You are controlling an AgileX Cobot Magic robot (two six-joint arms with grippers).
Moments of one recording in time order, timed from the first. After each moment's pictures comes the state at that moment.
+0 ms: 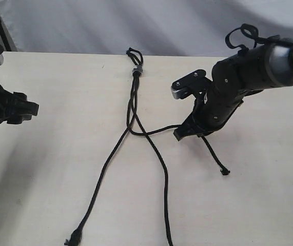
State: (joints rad) left arm -0.04 1.47 -0.75 0.01 0.32 -0.04; right arm 0.29 1.99 -1.16 -0.15 0.51 -0.06
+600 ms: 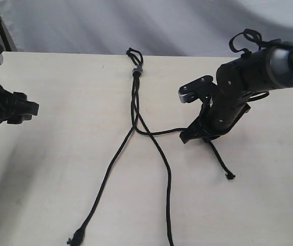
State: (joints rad) left arm -0.04 1.47 -0.75 0.00 0.32 -0.04; right arm 0.26 2.02 -1.16 -0.15 0.55 -0.02
